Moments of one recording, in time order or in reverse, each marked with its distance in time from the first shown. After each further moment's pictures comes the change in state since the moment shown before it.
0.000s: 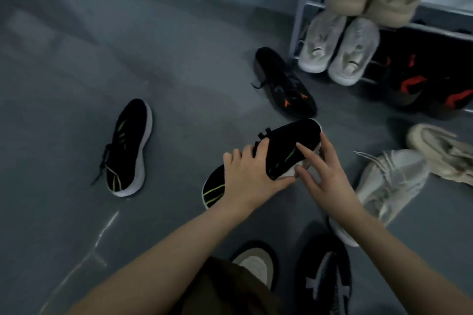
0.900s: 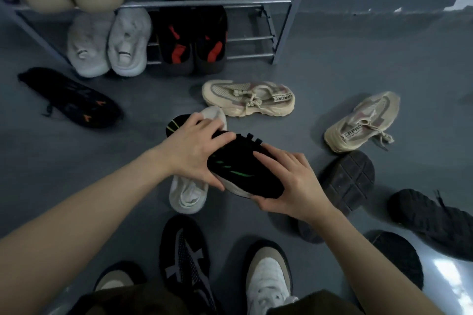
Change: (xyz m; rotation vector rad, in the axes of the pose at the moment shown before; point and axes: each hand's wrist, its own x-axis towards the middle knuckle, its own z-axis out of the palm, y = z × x) left_hand 0.042 0.236 0.025 0.055 -0.168 1.347; right_hand -0.200 0.073 -0.181 -0.444 0.191 0.225
